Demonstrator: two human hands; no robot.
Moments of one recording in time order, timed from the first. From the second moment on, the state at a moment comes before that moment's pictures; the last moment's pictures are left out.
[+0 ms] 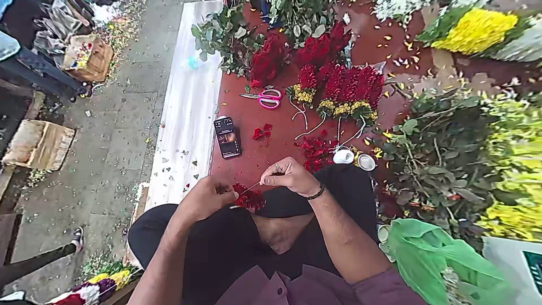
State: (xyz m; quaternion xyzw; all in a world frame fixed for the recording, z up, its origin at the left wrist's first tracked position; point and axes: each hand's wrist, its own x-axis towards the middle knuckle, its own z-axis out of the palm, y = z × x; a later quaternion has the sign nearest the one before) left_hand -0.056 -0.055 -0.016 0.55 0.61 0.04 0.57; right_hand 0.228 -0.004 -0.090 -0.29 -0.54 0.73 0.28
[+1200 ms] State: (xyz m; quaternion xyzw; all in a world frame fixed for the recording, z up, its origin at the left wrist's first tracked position) left_hand -0.048 -0.064 -0.059 0.54 0.62 0.05 0.57; right_hand 0.222 0.076 -0.146 -0.58 -0.45 0.63 0.27
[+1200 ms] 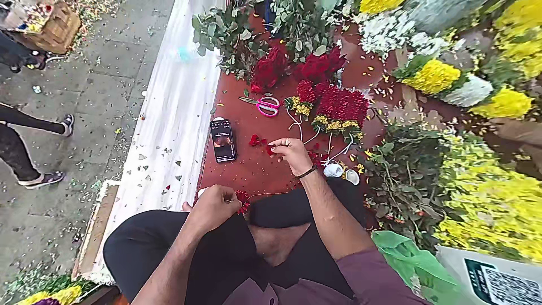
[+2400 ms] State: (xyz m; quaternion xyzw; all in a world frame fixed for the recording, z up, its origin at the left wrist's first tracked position) left_hand -0.046 -0.065 -0.066 0.52 0.64 0.06 0.56; right_hand 0.201 -0.005 -0.109 -0.49 -0.52 0.59 0.38
